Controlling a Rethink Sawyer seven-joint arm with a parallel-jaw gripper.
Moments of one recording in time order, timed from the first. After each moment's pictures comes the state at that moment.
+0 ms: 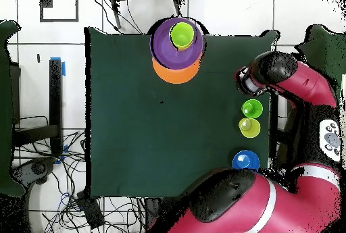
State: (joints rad) arm -0.56 -0.28 0.01 0.98 -0.05 1.02 2.08
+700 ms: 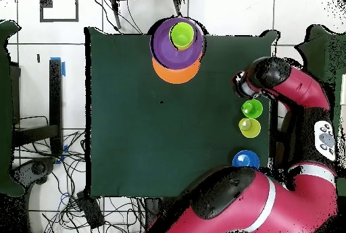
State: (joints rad) arm -0.56 -0.26 0.01 1.01 -0.05 0.98 2.08
